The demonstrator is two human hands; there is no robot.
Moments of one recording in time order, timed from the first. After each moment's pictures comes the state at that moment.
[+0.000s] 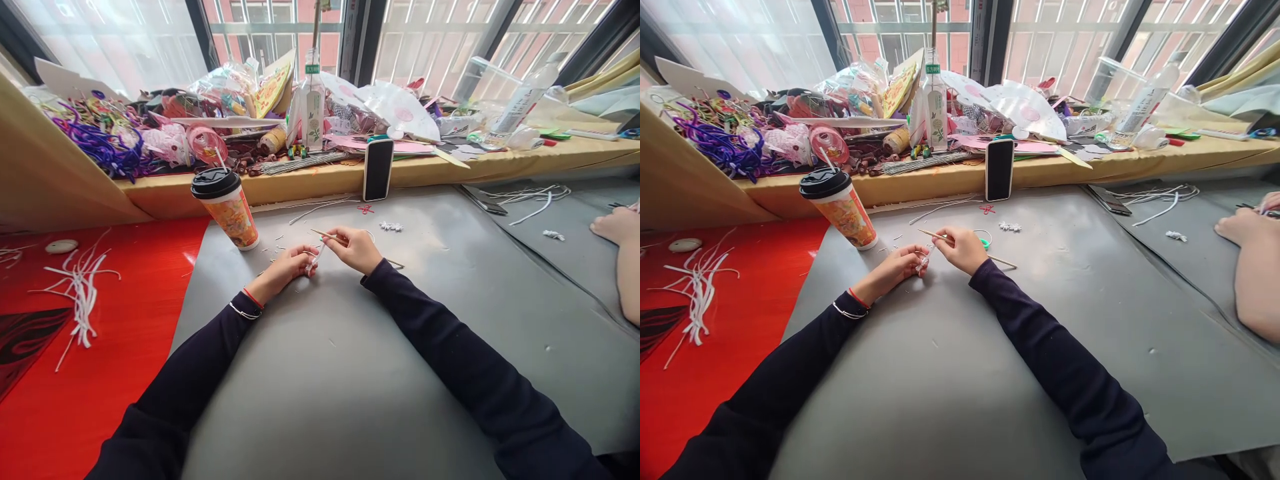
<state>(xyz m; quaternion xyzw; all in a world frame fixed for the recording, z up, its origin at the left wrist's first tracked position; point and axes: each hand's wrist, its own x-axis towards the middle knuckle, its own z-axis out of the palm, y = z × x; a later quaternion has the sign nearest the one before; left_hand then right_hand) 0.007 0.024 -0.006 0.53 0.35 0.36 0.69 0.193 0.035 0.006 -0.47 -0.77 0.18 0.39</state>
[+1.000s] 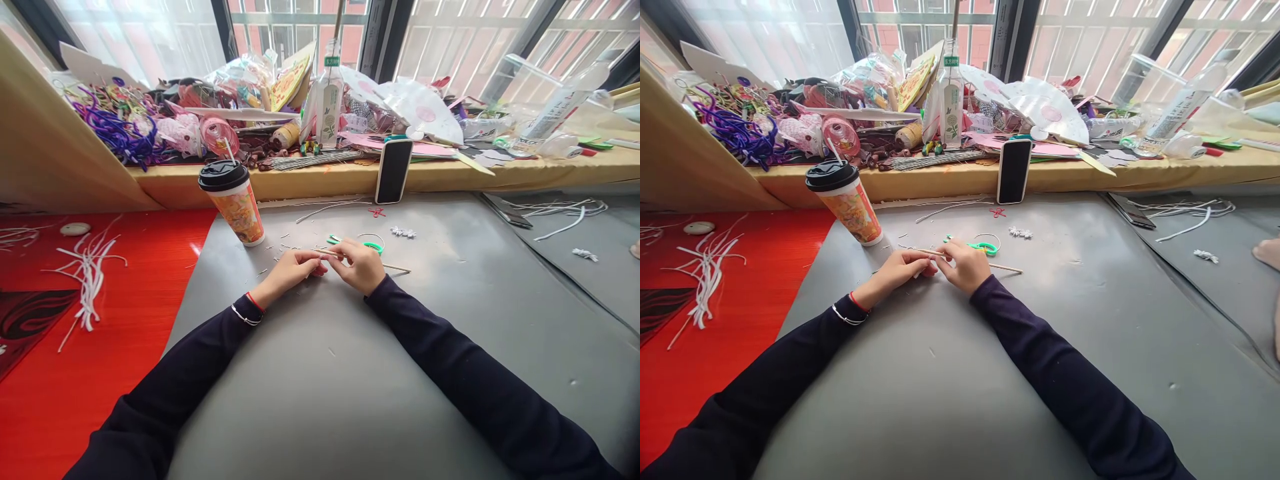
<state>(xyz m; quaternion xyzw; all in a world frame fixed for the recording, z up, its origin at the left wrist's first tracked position) 0.009 0.020 -0.012 0.65 0.42 0.36 0.52 0.188 0.021 -0.011 -0.42 -0.81 0.03 0.40</state>
